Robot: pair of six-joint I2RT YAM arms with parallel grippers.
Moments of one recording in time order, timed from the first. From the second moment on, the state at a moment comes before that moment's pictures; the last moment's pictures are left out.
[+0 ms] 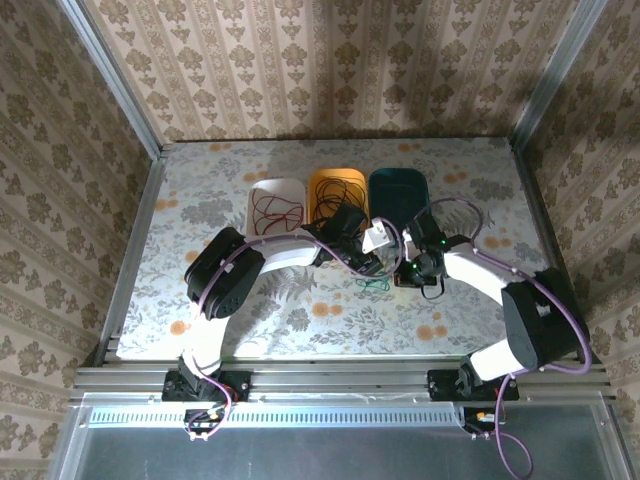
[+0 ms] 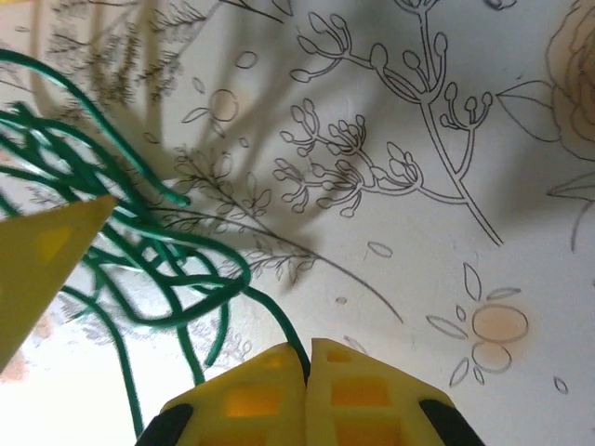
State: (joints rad) left arm -0.88 2.02 1.31 -0.12 0.35 0.32; right arm 0.32 1.44 0.76 -0.56 -0.24 0.35
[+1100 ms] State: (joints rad) left arm -0.83 1.81 1.29 -0.06 0.64 0.29; right arm 0.11 1.23 0.85 -0.59 -0.55 0.47
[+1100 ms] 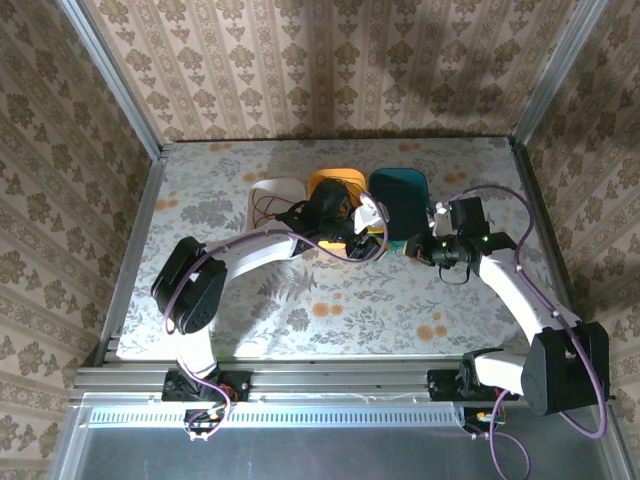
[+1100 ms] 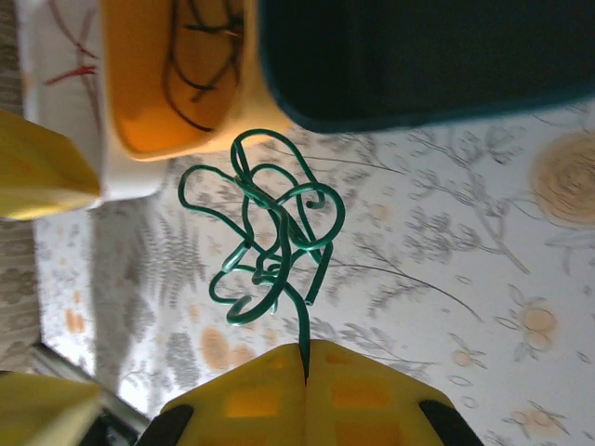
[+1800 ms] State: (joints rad) left arm -0.84 1.82 1.32 -0.15 0.57 0.39; right arm 0.11 1.29 0.95 -0.65 -0.68 0.52
